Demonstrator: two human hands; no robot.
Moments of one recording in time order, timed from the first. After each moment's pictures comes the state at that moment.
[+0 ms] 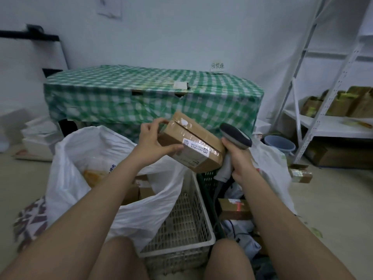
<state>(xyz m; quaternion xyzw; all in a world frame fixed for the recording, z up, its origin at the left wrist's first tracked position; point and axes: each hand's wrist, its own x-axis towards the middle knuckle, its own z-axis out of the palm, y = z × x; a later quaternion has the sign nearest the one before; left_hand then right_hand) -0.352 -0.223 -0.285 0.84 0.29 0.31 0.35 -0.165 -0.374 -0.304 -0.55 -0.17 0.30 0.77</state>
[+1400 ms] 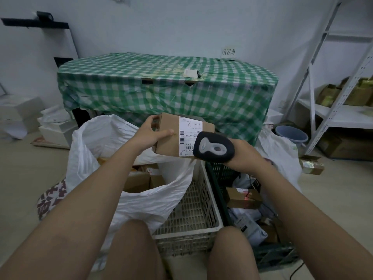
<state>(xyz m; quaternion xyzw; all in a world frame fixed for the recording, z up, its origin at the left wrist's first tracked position) -0.369 -0.180 -0.299 0.74 0.38 0.29 0.48 -0.179 -0.392 -0.292 -0.79 -0.57 0.07 0.21</state>
